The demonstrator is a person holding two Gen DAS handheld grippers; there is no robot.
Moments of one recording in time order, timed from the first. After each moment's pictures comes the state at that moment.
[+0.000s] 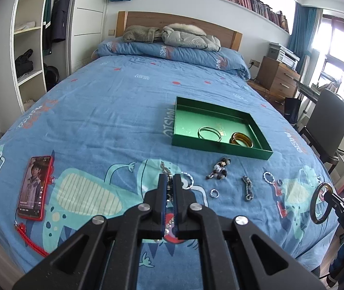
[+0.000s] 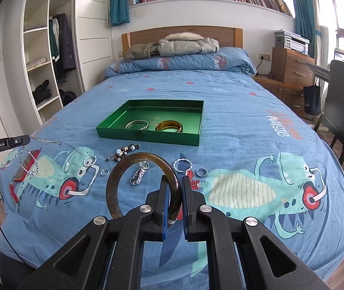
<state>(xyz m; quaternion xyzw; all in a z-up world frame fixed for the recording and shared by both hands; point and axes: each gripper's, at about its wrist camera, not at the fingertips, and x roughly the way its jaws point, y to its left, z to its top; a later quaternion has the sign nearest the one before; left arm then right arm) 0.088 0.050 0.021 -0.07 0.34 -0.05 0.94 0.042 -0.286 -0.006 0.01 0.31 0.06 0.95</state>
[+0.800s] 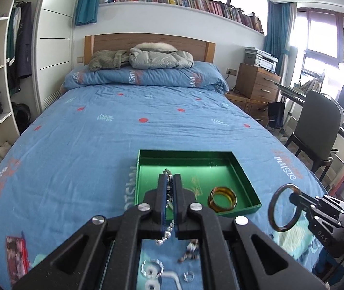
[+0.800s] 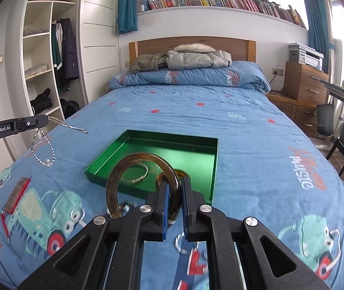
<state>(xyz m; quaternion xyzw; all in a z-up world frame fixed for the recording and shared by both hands) 0.237 -0.019 0.076 -0.02 0.29 -0.11 0.95 0.190 -0.269 0.022 0.00 0.28 0.08 0.96</state>
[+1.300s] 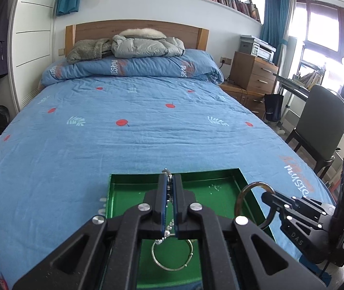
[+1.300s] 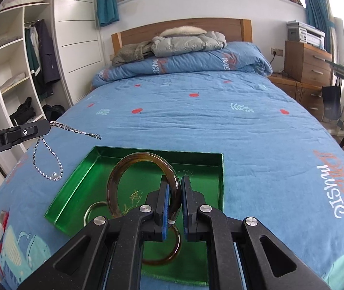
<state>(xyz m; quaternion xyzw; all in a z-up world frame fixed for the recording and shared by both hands) 0.382 -0.067 0.042 -0.02 0.32 -0.14 0.94 0.349 -0.280 -0.017 0.04 0.33 0.07 0.94</state>
